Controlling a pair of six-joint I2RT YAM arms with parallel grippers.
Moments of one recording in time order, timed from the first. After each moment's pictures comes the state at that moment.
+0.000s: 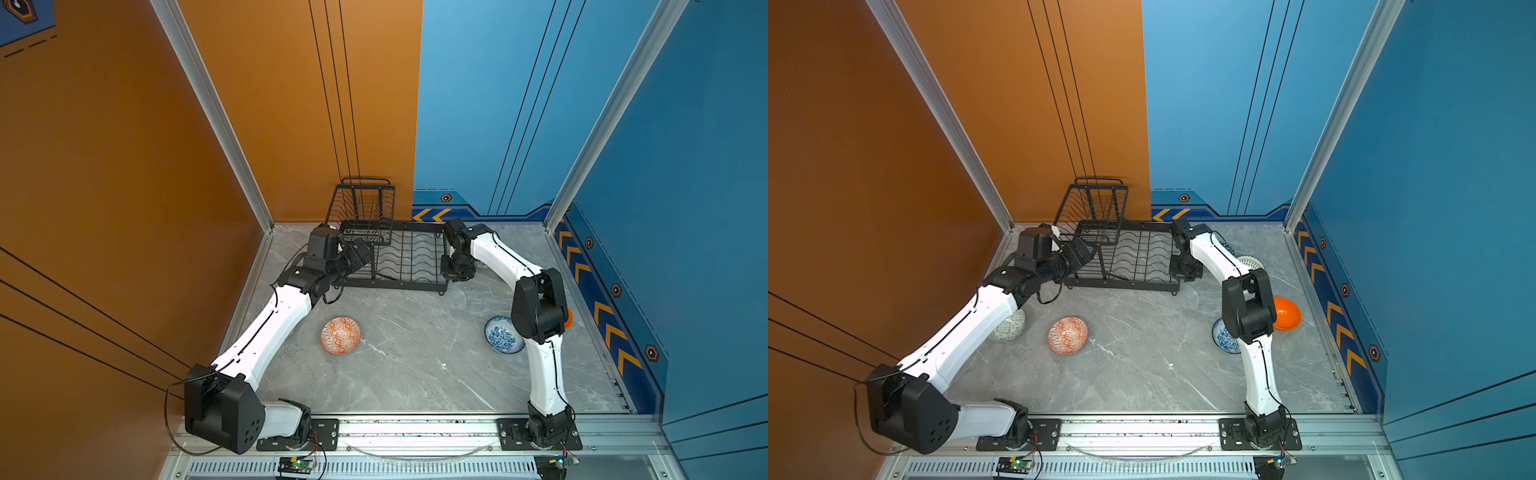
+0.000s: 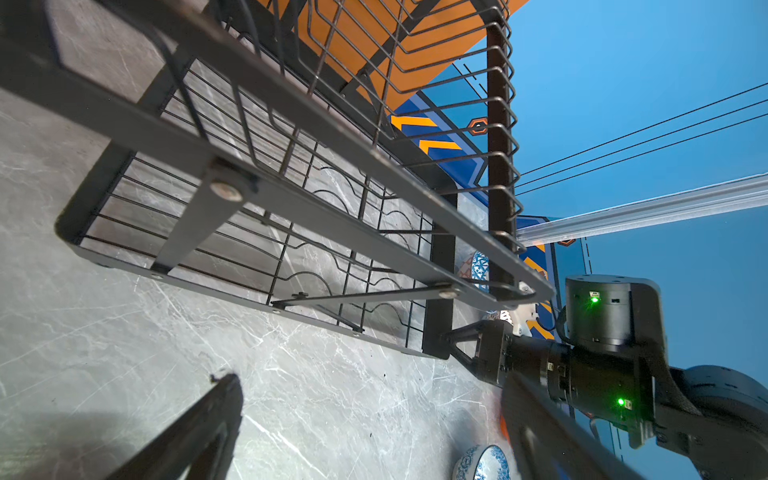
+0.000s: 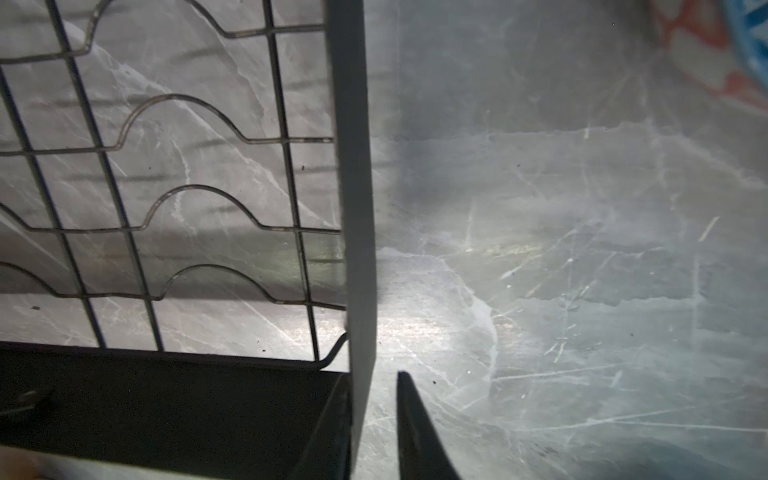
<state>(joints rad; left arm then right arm) -0.30 1.35 1.19 -0.42 0.12 -0.83 0.37 2.19 1.92 -1.09 -0.04 0.49</state>
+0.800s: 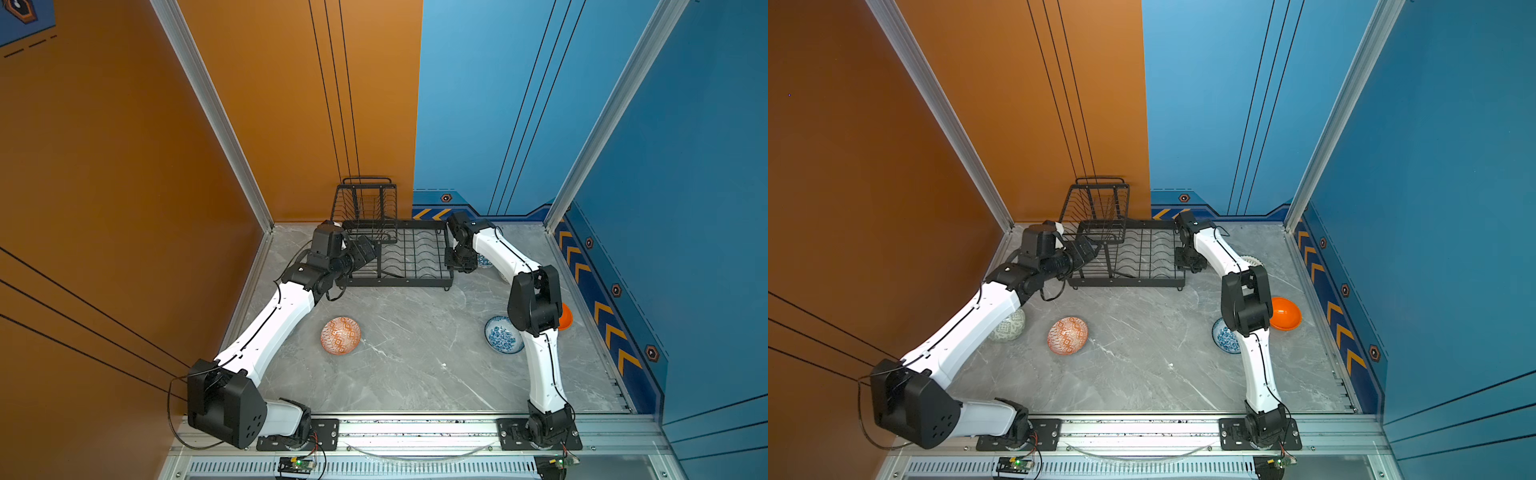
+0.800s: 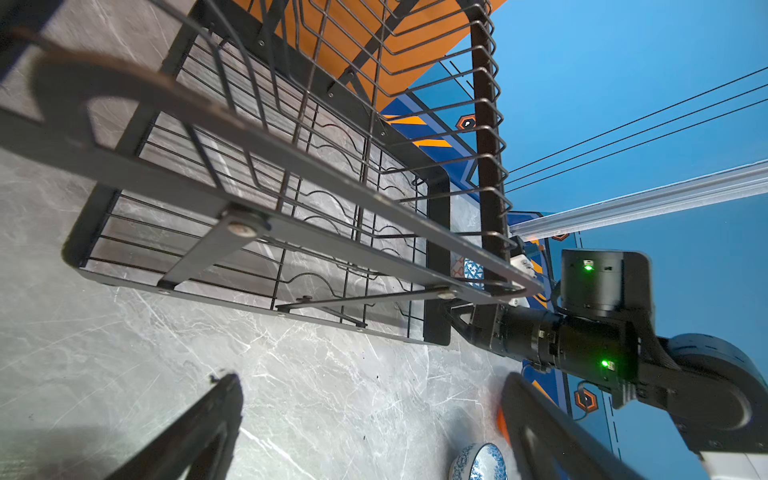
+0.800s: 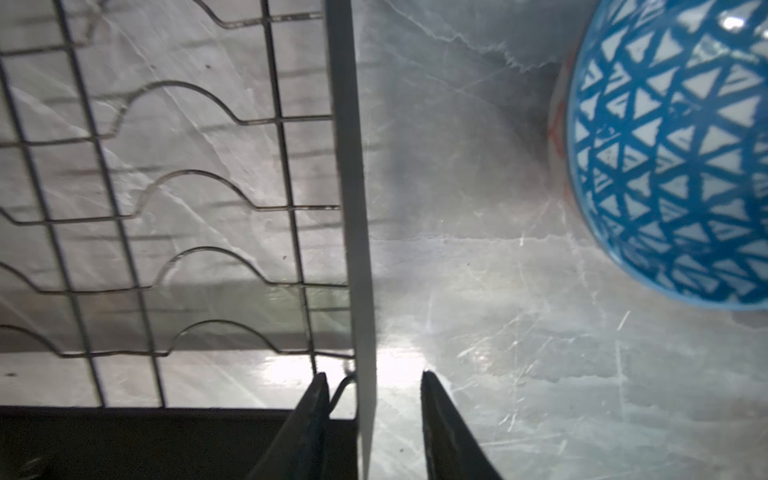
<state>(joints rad) -0.32 1.37 1.22 -0.42 0.12 -0.83 0.35 2.24 2.04 -1.09 0.02 0.43</state>
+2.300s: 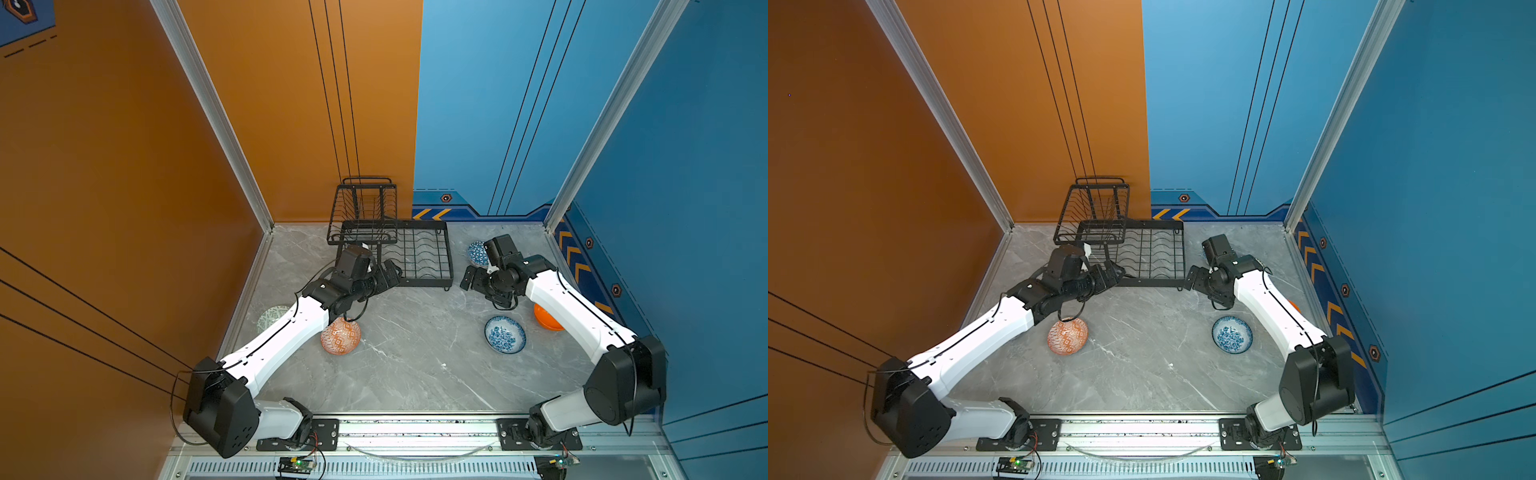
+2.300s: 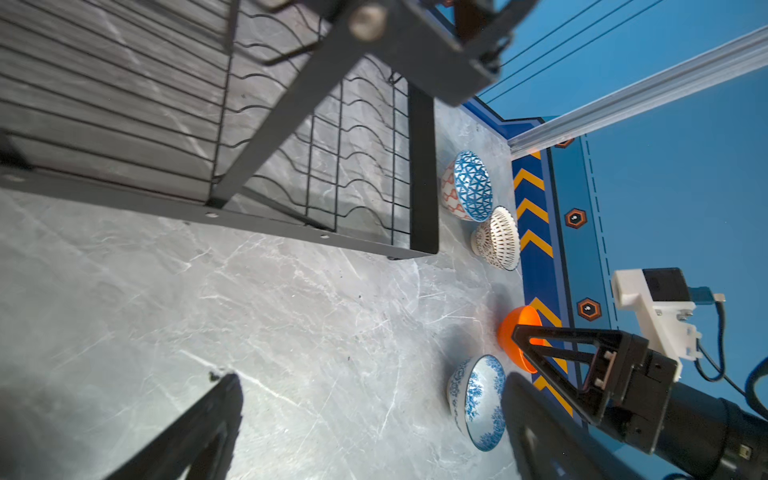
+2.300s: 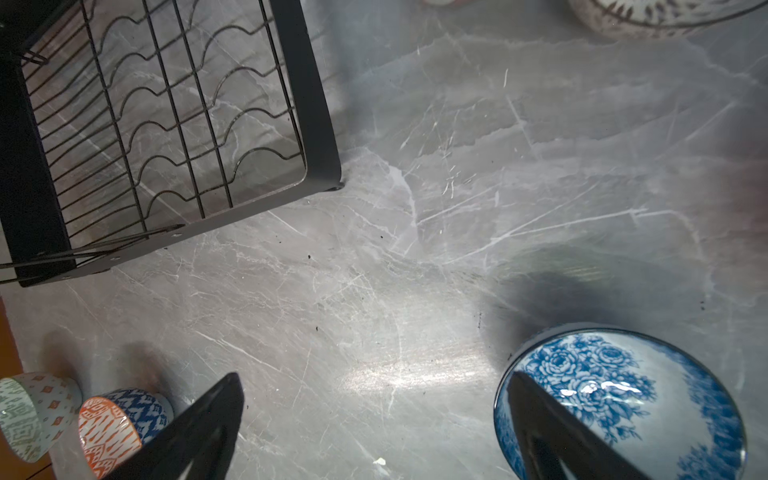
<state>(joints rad) -0.57 1.40 1.16 -0.39 0.09 -0.85 0.34 1.47 1.27 -0.88 -0.02 0.69</state>
